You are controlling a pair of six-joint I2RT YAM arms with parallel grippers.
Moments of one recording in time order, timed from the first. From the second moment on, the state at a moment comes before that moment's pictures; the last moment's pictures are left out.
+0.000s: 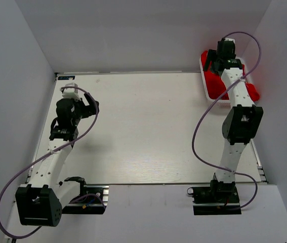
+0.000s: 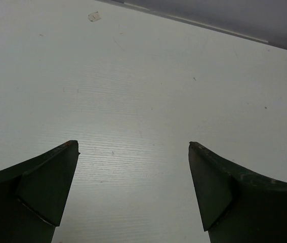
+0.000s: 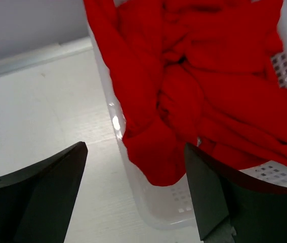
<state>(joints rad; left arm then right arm) -0.05 1.01 0.74 -0.02 0.05 -0.29 0.04 2.02 2.04 -0.61 0.22 0.17</state>
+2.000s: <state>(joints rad) -0.05 0.90 0.72 -0.08 0.32 -0.45 0.30 1.30 1.00 0.28 -0.86 0.43</state>
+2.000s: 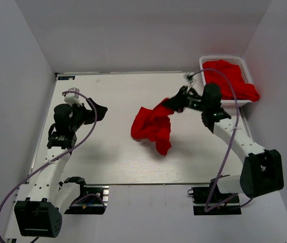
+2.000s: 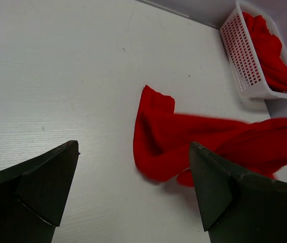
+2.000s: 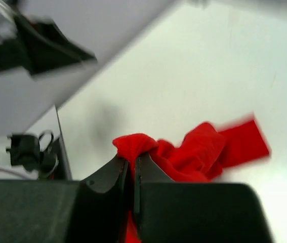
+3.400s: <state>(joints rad) -0.43 2.01 1.33 -0.18 0.28 -0.28 0.57 1.04 0.56 -0.42 -0.30 0.29</state>
